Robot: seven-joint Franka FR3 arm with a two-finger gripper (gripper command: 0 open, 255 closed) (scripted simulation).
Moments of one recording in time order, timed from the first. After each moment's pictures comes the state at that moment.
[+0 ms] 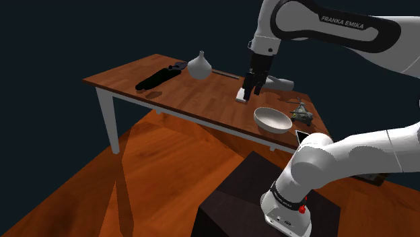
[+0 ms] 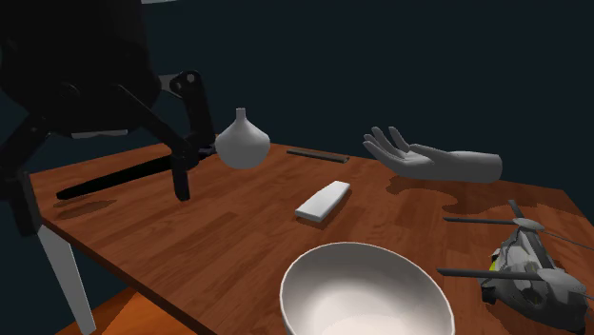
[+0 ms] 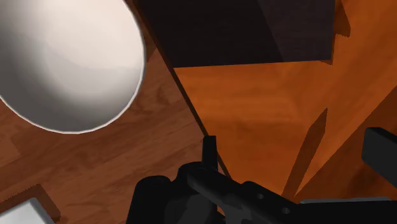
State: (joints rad) arm 0.01 -0.76 -0.04 -2.32 0.01 1.47 -0.04
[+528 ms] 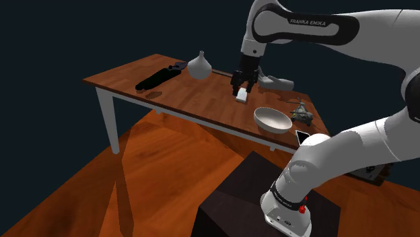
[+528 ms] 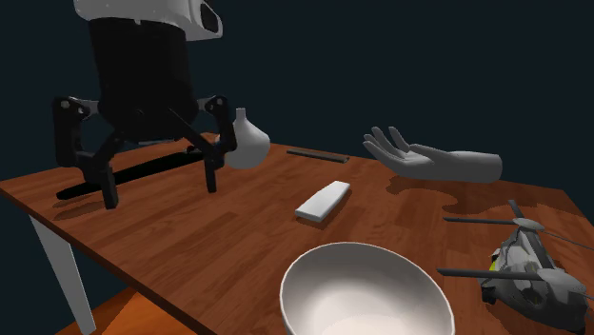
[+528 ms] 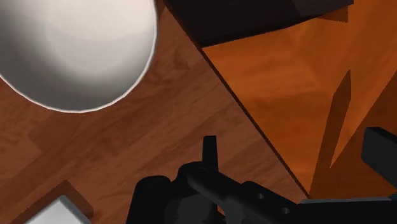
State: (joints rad) arm -0.05 -0.57 -0.08 -2.27 -0.01 1.61 0.04
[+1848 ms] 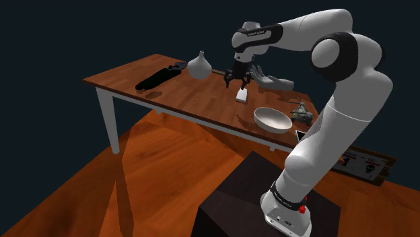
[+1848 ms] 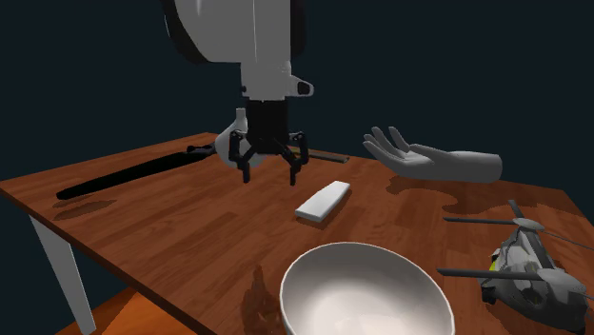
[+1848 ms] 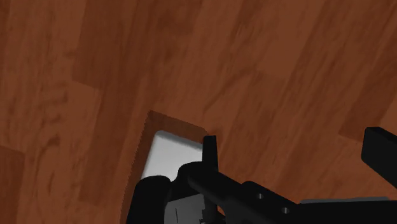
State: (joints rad) arm -0.23 0.02 -0.24 -1.91 0.01 1.88 0.26
